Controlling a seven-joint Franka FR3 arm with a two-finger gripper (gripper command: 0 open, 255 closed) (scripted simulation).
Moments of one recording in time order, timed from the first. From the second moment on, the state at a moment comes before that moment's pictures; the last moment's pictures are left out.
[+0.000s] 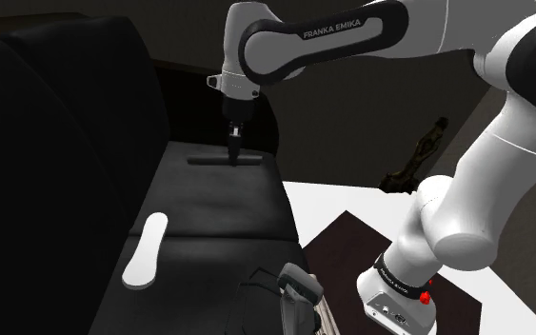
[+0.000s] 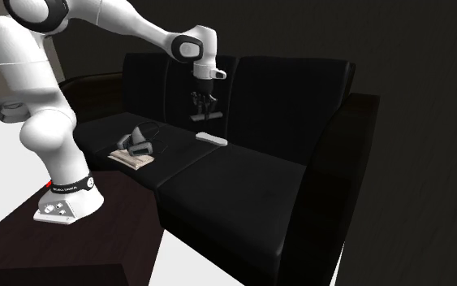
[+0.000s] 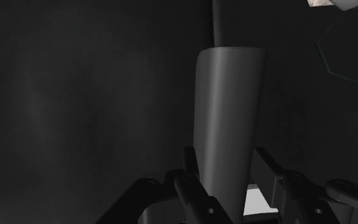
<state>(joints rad) 0.39 -0.04 0.04 -2.06 0.08 1.95 -0.44</state>
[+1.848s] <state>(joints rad) 0.71 0.02 0.40 -1.99 0.10 2.01 0.23</state>
